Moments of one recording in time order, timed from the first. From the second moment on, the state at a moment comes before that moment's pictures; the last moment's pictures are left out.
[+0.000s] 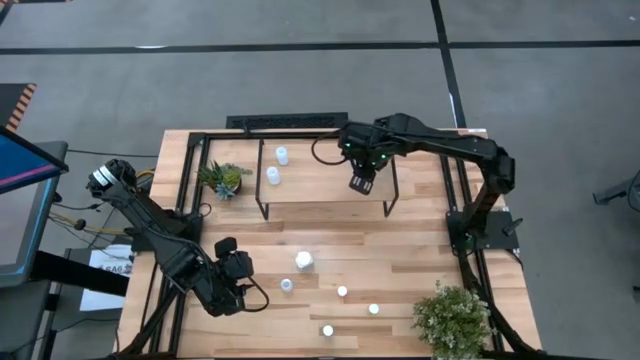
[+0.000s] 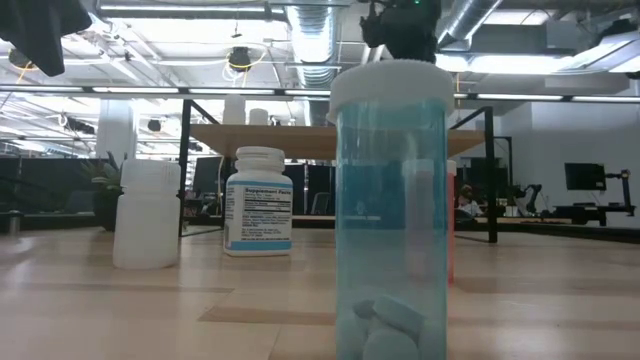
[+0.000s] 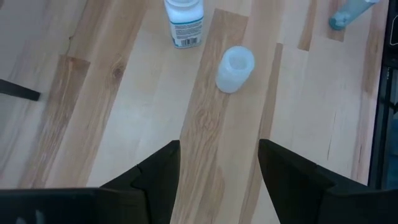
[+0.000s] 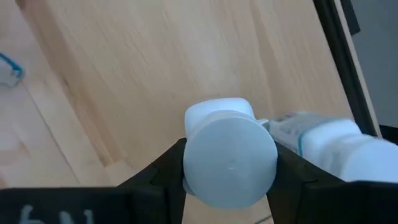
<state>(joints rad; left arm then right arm) -0.78 1.37 1.05 -0.90 -0.40 -0.99 -0.27 1.75 1.80 -1.34 0.13 0.13</state>
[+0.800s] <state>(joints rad) -0.78 1.37 1.05 -0.90 -0.40 -0.99 -0.29 1.75 1.83 -1.31 0.13 0.14</state>
